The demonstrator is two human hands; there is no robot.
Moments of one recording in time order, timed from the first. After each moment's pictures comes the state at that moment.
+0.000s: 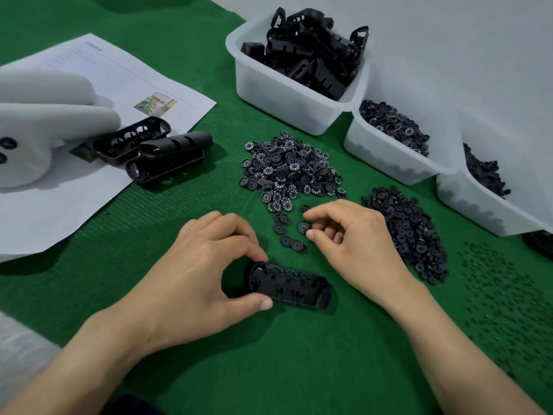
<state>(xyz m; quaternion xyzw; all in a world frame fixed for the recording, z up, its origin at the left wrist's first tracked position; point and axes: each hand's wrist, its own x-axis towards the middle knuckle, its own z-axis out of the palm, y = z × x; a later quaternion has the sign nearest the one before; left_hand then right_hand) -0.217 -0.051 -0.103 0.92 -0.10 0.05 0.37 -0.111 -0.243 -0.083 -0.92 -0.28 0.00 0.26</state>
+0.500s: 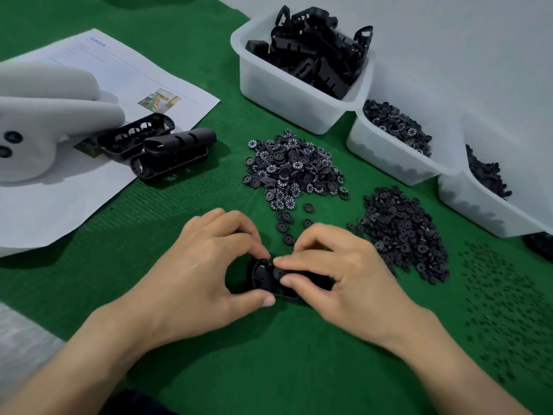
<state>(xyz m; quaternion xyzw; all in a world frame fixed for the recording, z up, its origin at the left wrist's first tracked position) -0.216 -0.051 -0.104 0.92 -0.10 0.05 0.36 -0.151 -0.241 -0.067 -0.87 -0.45 0.01 0.22</state>
